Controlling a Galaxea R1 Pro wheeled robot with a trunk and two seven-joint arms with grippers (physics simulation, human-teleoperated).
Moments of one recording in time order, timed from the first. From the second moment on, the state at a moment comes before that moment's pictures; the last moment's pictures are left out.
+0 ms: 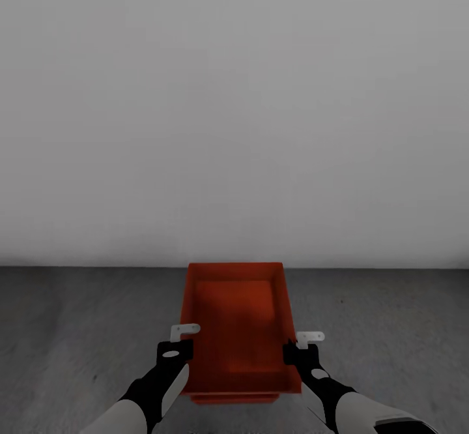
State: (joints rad) left arm -0.58 -0.13 -0.22 -0.44 0.20 0.13 0.40; right arm -0.69 0.08 0.06 -0.03 -0.02 -0.34 -0.09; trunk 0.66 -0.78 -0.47
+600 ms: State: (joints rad) left arm -0.58 -0.13 -0.22 -0.44 0.20 0.13 0.40; right arm -0.69 0.08 0.06 -0.03 -0.02 -0.34 -0.09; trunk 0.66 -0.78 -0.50
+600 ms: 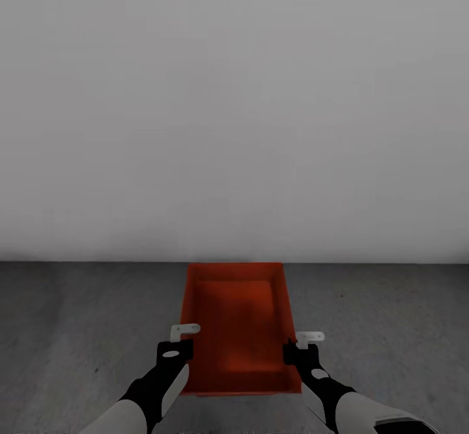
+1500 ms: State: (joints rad) left arm -0.58 -0.13 -0.22 -0.44 0.21 0.13 0.40; right arm -0.69 0.08 0.06 -0.03 -0.02 -0.34 -0.09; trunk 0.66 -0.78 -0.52
